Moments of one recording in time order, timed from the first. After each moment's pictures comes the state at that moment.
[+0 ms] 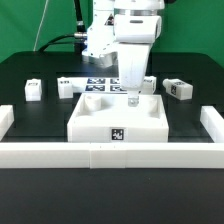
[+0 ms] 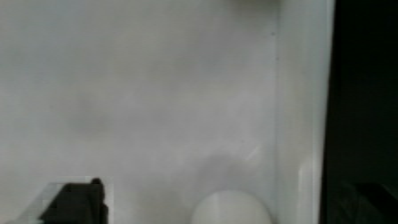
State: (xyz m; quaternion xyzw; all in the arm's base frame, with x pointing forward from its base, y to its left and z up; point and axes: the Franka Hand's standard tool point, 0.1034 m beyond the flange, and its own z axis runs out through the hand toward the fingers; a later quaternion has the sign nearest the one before) arm 0.473 0.026 0.026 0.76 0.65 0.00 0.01
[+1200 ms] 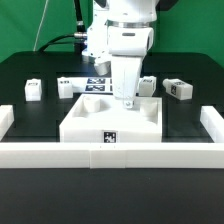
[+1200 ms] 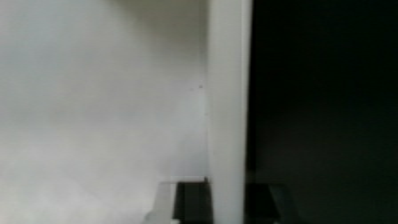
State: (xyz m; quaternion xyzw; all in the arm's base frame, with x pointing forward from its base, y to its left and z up) arm 0.462 0.019 0.009 0.76 0.65 -0.01 0.00
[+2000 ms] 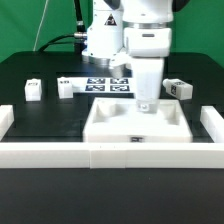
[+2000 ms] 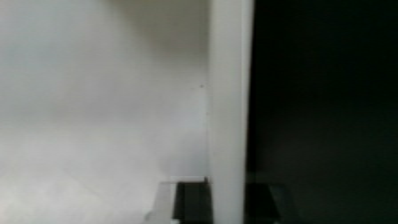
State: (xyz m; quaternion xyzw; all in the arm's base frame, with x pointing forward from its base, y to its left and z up) arm 0.483 0.056 0.009 0.73 0.69 0.00 0.00
